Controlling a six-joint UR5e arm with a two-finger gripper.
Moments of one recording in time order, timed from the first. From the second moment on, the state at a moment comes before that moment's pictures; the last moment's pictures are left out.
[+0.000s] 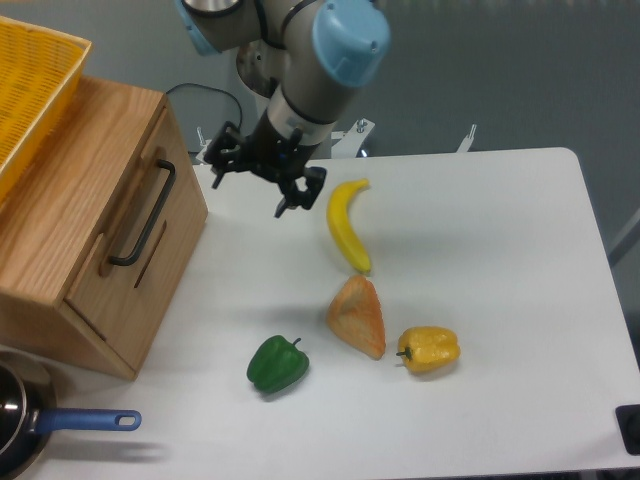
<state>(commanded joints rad) 2.40 -1.64 -1.62 -1.57 1.10 0.59</state>
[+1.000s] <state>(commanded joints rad) 2.27 -1.68 -1.63 -1.47 1.09 0.44</state>
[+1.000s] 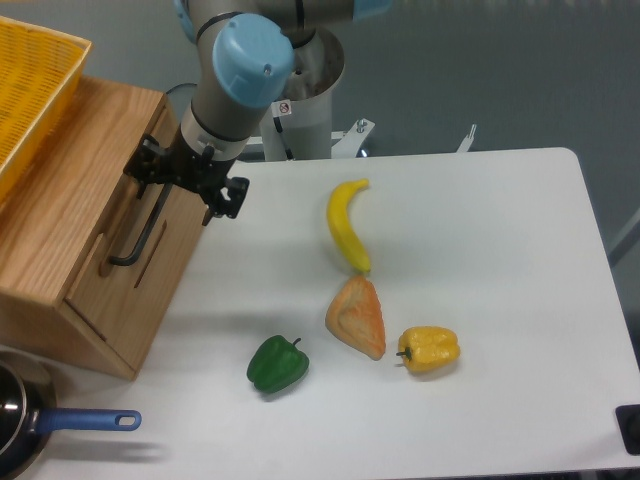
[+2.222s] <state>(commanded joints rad) 2.25 -1.71 -1.63 -1.46 1.10 0.42</state>
